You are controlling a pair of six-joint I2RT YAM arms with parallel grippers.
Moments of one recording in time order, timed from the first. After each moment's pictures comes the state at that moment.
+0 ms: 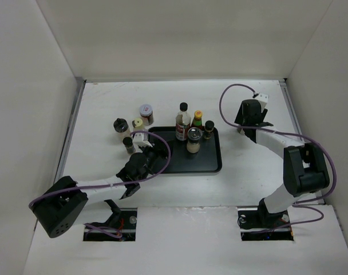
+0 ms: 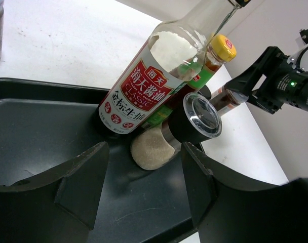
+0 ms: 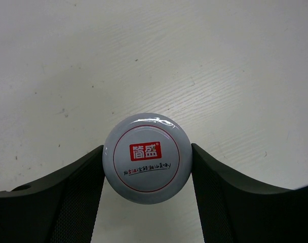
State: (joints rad) left arm -0.80 1.18 0.24 0.92 -0.38 -0.64; right arm 0.18 1.60 0.93 0.04 0.48 0.37
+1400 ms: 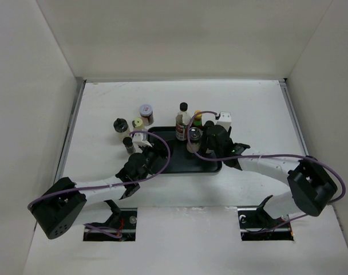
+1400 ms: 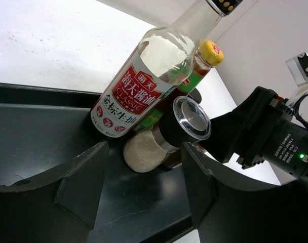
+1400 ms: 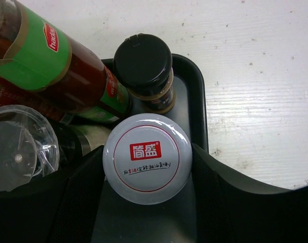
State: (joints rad) left arm -0.80 1.17 0.24 0.93 -0.37 -0.64; right arm 0.73 1.42 0.76 0.03 0.56 0.54
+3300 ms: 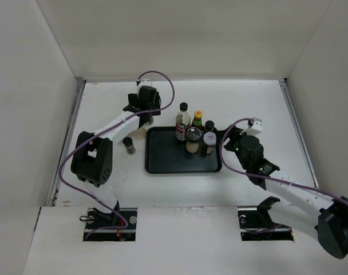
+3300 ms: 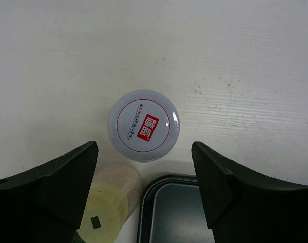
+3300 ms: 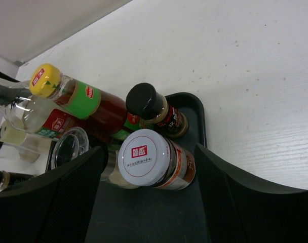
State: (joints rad) left arm -0.40 1.76 1.28 -0.19 -0.43 -0.31; right arm 0.57 0.97 0.44 0.30 0.37 0.65
